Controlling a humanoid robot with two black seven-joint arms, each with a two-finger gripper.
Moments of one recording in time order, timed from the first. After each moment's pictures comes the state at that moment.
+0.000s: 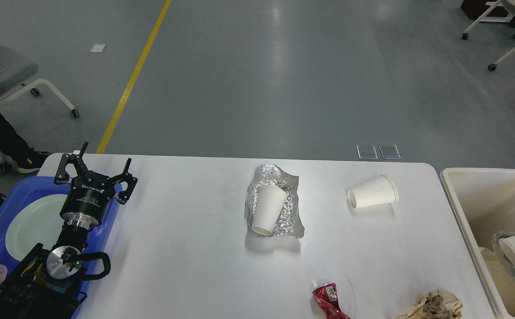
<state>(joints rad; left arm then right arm) -0.33 0.15 -1.36 -0.76 0.13 -0.53 -0.19 0.65 -0.47 -1.01 0.18 0.25 0.07 -0.28</state>
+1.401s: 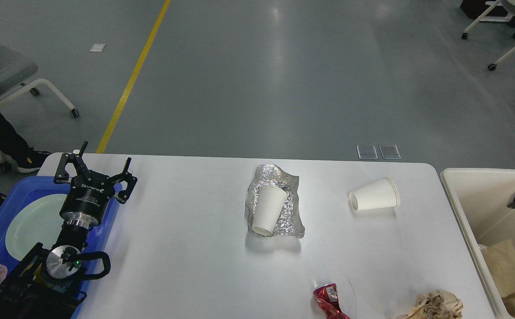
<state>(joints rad) -0.33 0.15 -1.36 -0.76 0.13 -0.53 -0.19 1.50 -0.55 -1.38 0.86 -0.02 0.34 -0.28</state>
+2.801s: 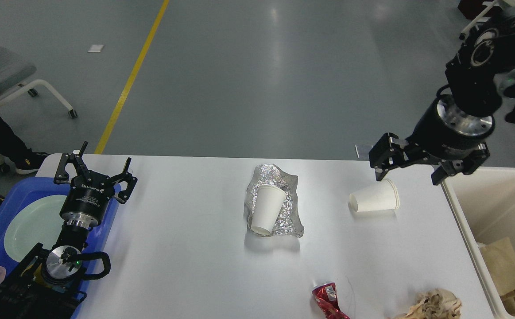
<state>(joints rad) -0.33 0.15 -1.36 -0.76 0.13 -0.53 -0.19 2.33 -0.32 -1.24 1.52 0.08 0.72 -0.28</state>
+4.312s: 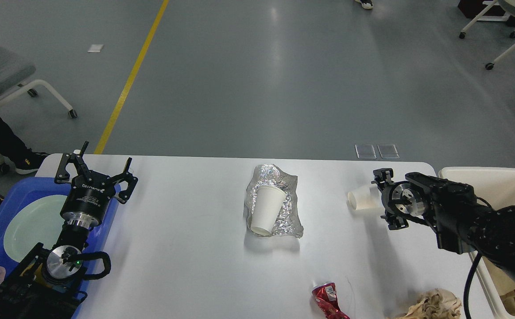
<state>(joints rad) -0.33 0.15 -1.36 -0.76 0.13 -0.53 -0.19 0.99 -0.11 -0.65 0.29 0.59 0.04 -0.29</state>
